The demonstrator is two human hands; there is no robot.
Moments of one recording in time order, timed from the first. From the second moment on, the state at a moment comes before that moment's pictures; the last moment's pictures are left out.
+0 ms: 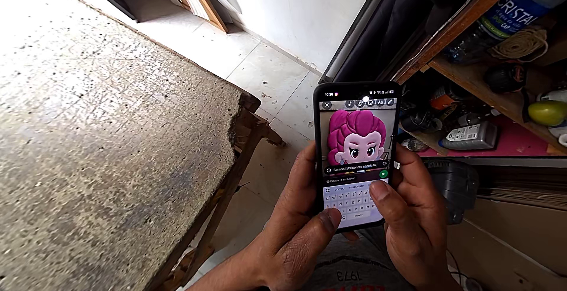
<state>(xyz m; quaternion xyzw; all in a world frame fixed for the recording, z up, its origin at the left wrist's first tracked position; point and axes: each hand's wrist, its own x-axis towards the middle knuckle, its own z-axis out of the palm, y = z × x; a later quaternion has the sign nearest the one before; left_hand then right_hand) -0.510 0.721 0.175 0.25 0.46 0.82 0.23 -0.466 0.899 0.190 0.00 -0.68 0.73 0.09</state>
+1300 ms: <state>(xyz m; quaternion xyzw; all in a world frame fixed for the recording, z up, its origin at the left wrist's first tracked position) -0.512 0.719 0.176 0.23 0.44 0.83 0.23 -0.464 0.900 0.191 0.01 -0.68 0.73 0.08</state>
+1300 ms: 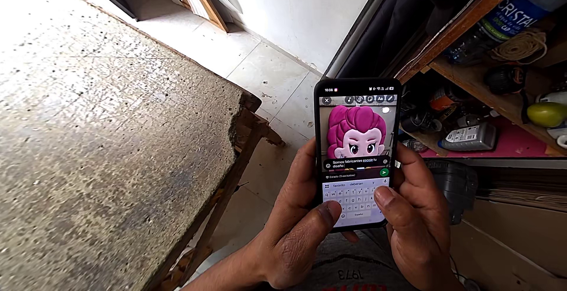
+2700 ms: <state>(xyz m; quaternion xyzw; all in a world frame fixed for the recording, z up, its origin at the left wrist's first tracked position) -0.511 0.721 0.173 0.20 0.45 0.84 0.21 -0.462 0.899 0.188 0.02 -0.69 0.72 0.09</state>
